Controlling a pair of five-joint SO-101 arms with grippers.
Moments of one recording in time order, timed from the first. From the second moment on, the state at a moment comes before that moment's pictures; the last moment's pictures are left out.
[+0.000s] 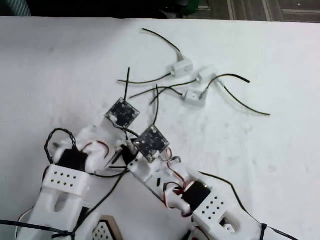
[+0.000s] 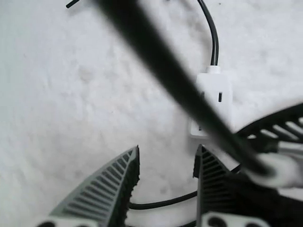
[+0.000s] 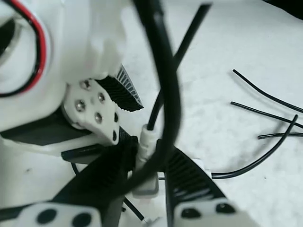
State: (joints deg) left arm 8.5 -52.0 66.1 55.2 -26.6; right arm -51.8 -61.8 80.1 17.8 2.3
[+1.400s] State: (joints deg) left arm 10.2 -79.5 66.4 63.2 -11.6; right arm -54.1 -61.8 81.0 17.8 2.2
